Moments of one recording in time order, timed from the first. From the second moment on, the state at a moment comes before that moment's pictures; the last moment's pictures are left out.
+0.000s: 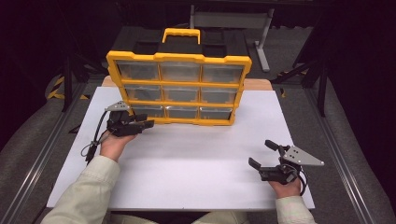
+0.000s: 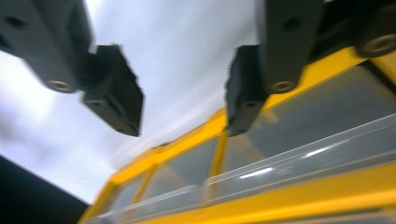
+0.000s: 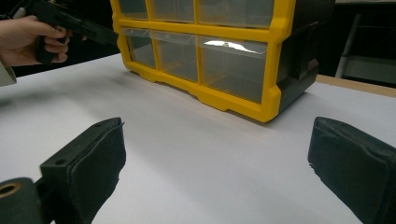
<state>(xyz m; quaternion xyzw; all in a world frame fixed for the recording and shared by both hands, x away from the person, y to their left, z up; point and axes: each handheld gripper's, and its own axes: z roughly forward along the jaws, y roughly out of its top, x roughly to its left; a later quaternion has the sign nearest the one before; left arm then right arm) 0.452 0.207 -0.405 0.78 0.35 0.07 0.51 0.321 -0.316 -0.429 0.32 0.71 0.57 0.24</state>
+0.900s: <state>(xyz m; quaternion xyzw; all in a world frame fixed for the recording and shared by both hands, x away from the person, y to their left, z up) 0.376 0.241 -0.378 0.76 0.27 0.13 0.58 0.322 -0.313 -0.427 0.31 0.73 0.57 0.23</state>
